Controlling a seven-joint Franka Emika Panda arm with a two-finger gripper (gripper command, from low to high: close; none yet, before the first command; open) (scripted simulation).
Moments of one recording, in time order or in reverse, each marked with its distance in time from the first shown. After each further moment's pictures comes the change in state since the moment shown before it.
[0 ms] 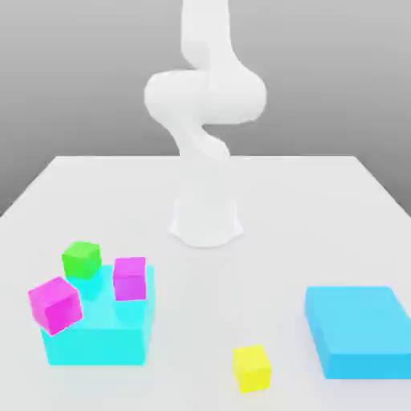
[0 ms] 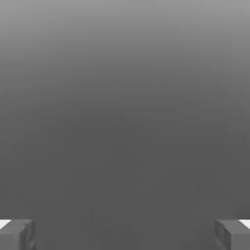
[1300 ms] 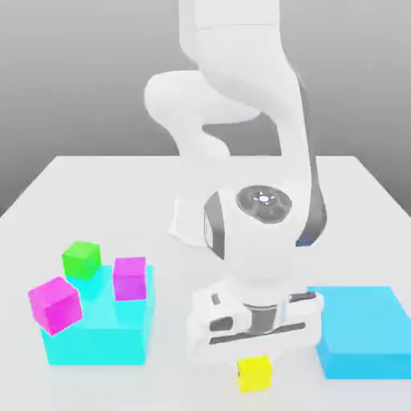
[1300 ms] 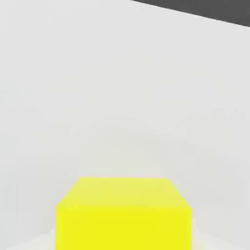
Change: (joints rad) arm 0.092 1.040 0.042 -0.234 -0.062 0.547 -0.025
